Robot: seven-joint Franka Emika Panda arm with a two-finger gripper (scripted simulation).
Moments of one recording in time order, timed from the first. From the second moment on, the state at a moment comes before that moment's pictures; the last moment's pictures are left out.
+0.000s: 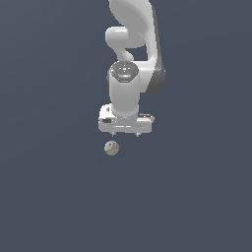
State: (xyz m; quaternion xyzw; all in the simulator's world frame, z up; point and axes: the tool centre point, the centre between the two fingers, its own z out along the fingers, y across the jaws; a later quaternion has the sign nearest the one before) arm -0.006 -0.003 0.161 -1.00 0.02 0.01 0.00
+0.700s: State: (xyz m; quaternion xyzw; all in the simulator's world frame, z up) arm -0.005 0.016 0.171 -1.00 0.01 0.00 0.00
